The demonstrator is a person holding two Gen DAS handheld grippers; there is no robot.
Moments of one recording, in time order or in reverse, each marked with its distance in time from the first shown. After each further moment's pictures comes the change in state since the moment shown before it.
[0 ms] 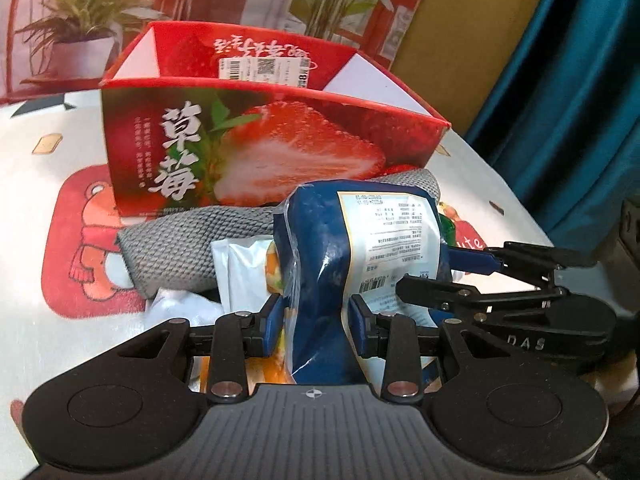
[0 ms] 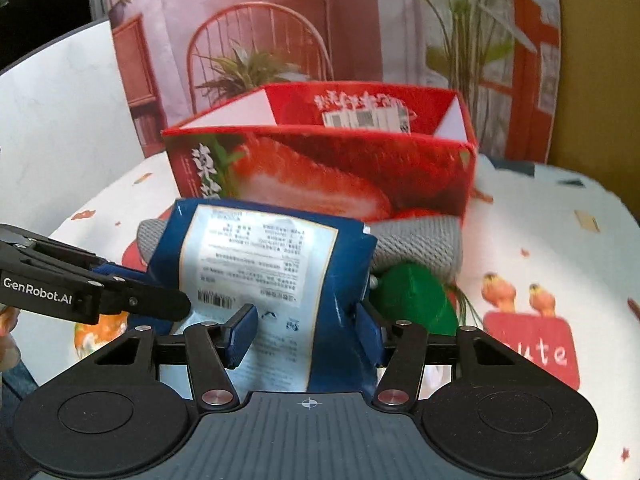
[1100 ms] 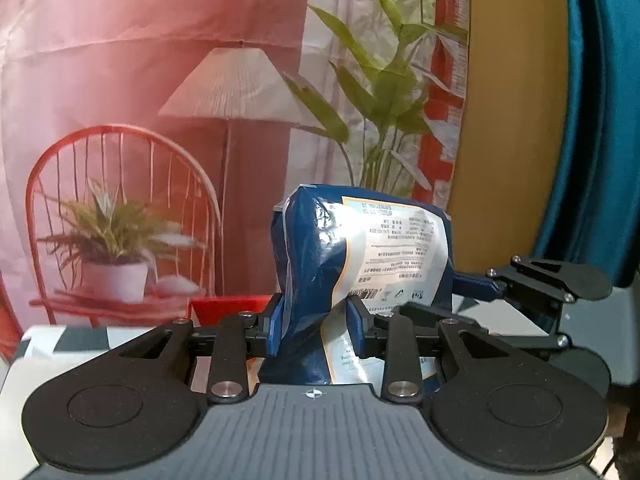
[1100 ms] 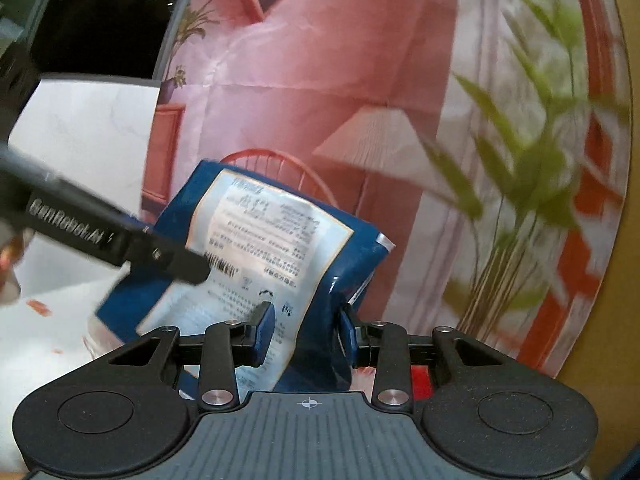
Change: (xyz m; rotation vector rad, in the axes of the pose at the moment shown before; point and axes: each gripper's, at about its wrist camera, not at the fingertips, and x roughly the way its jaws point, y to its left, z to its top) left arm -0.021 0.007 0.182 0.126 -0.436 0.175; right arm 0.044 -0.001 0.174 -0.417 -0.430 -0.049
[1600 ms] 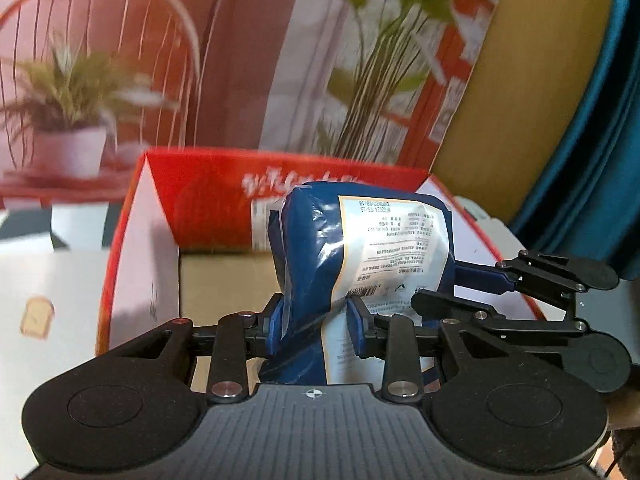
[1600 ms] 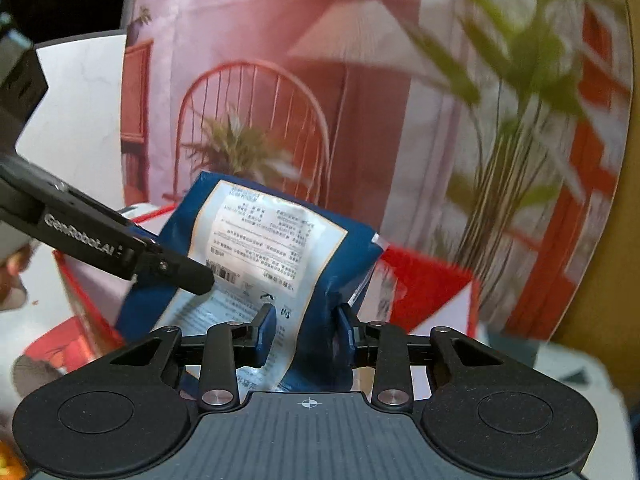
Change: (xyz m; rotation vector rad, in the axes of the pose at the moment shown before) left arm 0.086 0.022 -0.053 -0.139 0.335 -0.115; right arm 0.041 -0.017 -0.068 0.188 0.265 0.058
